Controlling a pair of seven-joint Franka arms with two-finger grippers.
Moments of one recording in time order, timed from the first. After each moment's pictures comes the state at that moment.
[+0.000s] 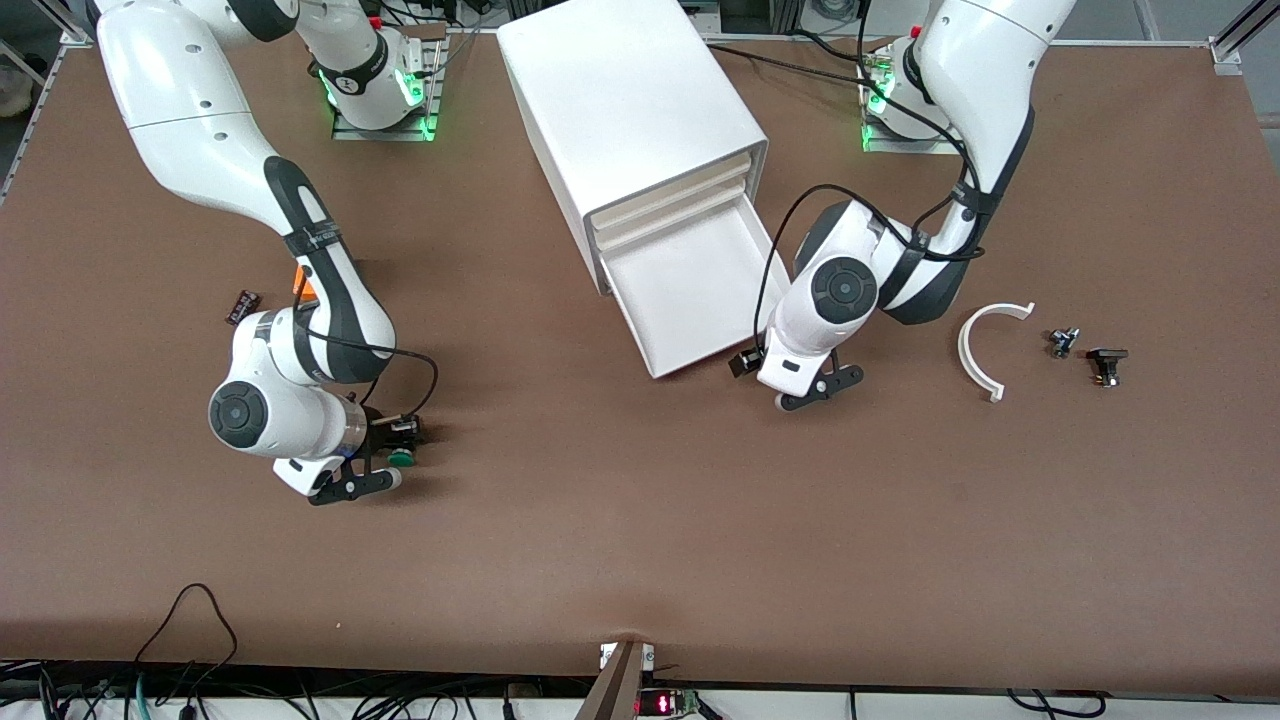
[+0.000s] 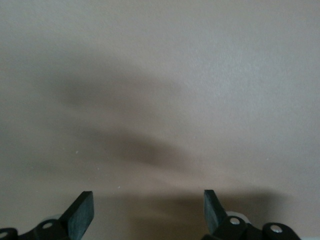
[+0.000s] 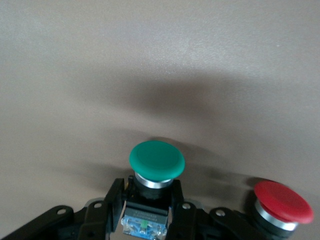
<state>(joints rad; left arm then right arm) -0.32 0.55 -0.20 -1.81 -0.02 2.28 -0.90 0.12 0.80 0.08 -1.47 0.10 2.19 -0.11</state>
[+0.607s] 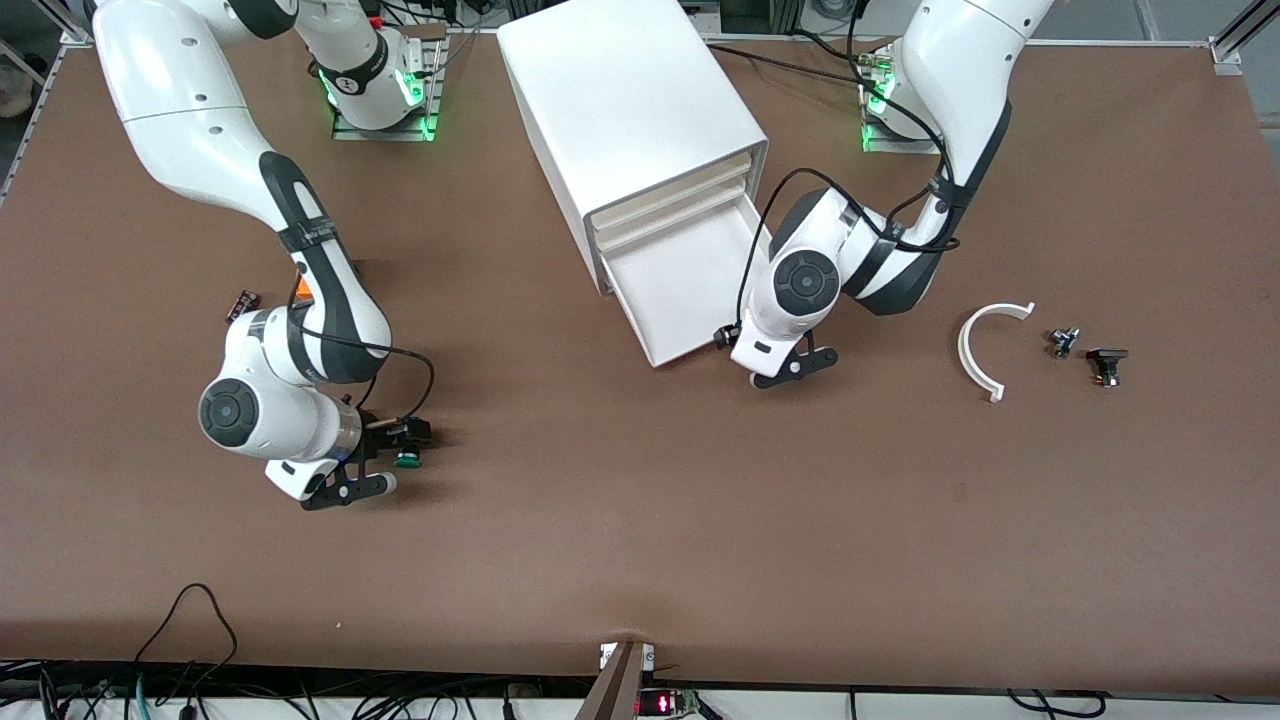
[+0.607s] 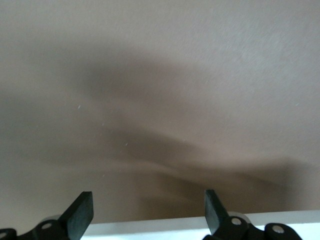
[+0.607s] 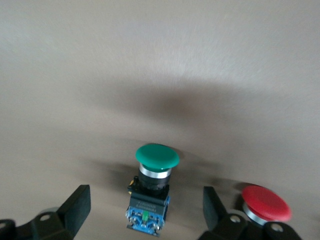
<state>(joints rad) -0.35 0.54 -0.22 -1.81 -0.02 2.14 -0.90 0.11 0.77 0.08 -1.45 0.10 2.18 -0.11</state>
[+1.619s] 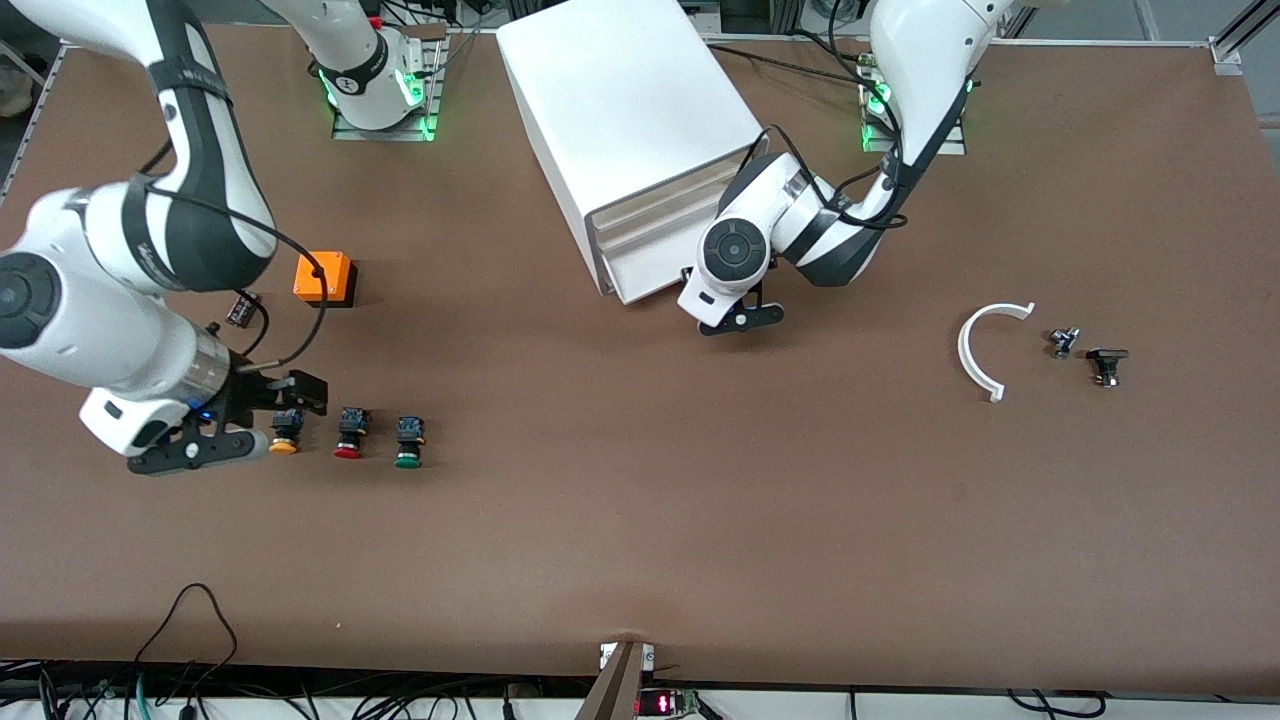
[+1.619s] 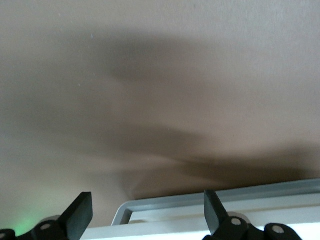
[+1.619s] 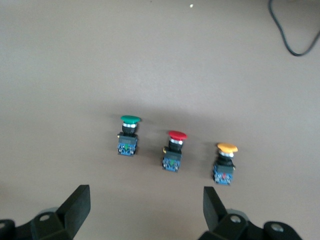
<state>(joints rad) -0.37 0.54 -0.36 -1.81 -0.02 1.97 -0.90 0.11 0.43 0.02 -1.44 0.00 1.90 -0.03</state>
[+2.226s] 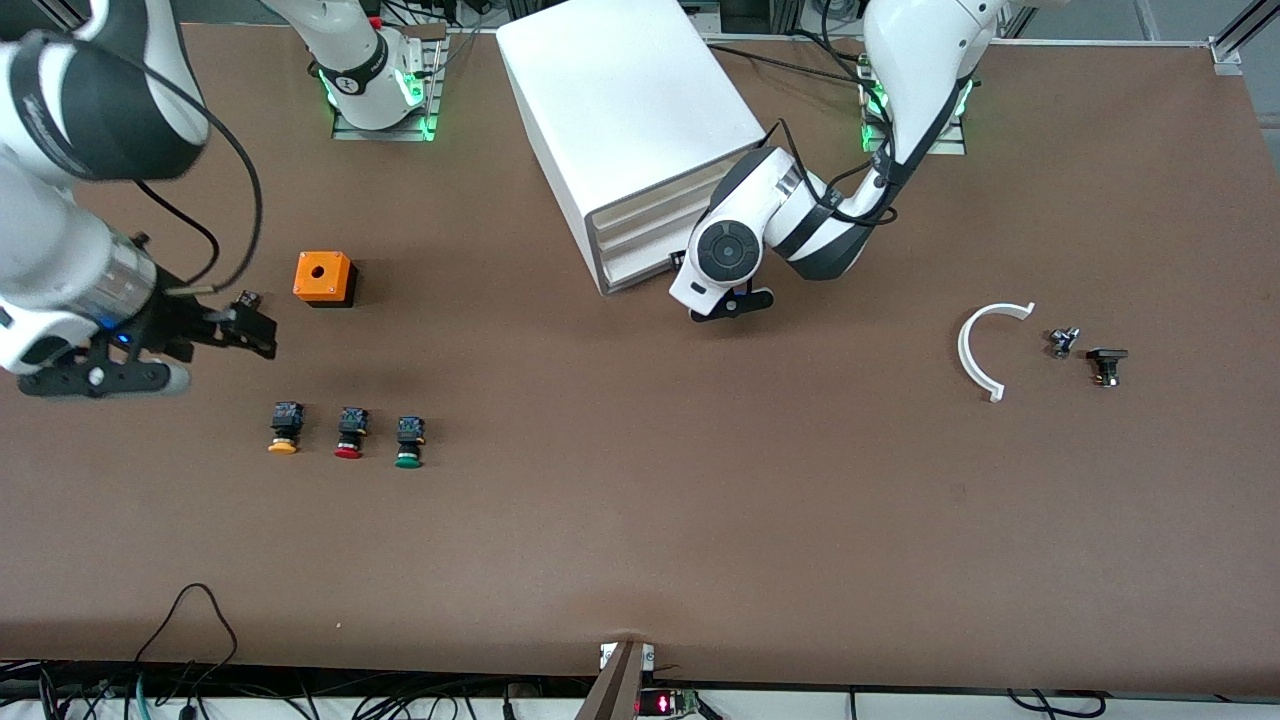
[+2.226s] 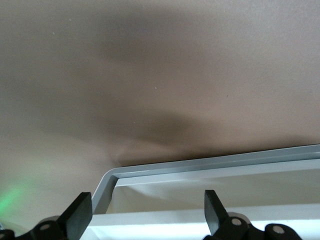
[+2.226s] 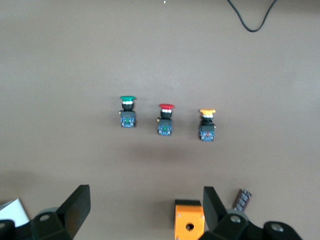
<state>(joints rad) -0.37 0.56 -0.38 -1.81 -0.12 1.94 -0.91 0.06 0.24 0.07 -1.44 -0.03 1.70 0.09</state>
